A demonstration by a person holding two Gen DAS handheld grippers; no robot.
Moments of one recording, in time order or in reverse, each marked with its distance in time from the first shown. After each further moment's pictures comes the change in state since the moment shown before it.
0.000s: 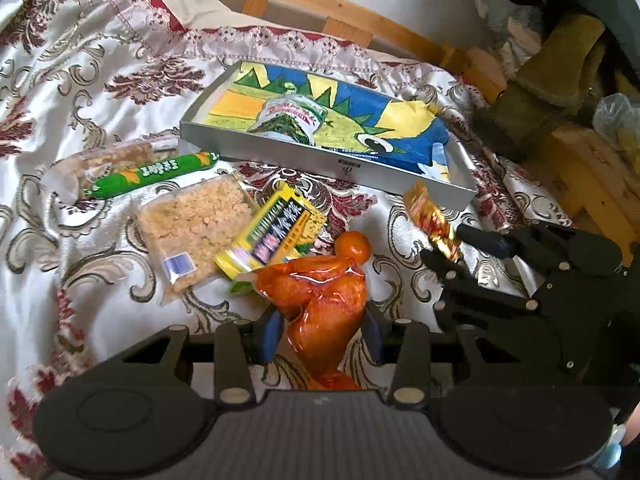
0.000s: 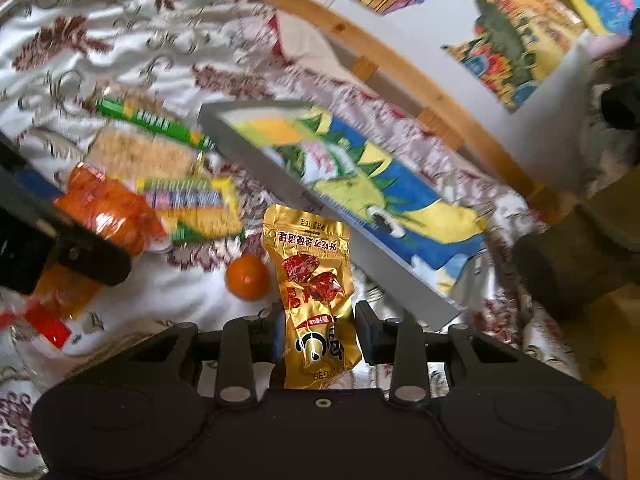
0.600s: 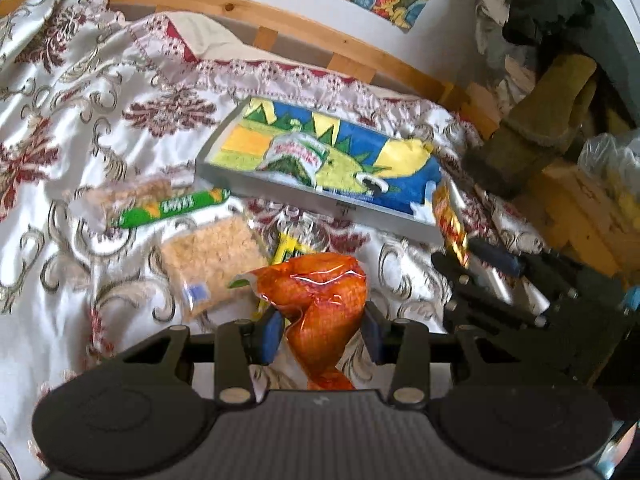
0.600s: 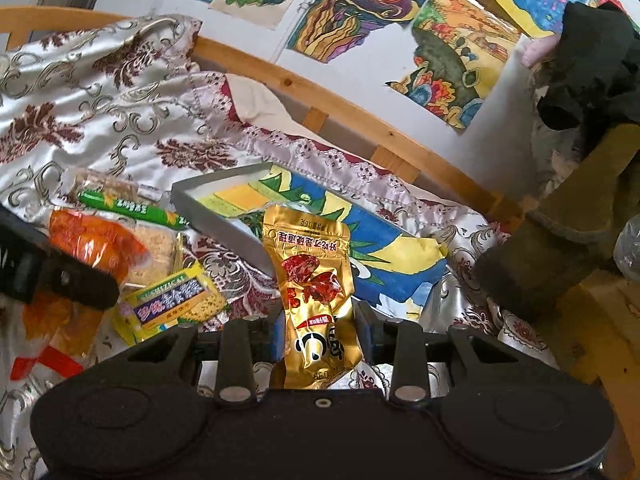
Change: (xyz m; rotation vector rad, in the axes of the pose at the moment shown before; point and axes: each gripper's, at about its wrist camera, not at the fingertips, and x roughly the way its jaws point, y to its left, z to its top) left arm -0.034 -0.001 0.018 -0.030 -0.079 -0.002; right arm -0.031 -0.017 0.012 0.157 -0.109 -0.048
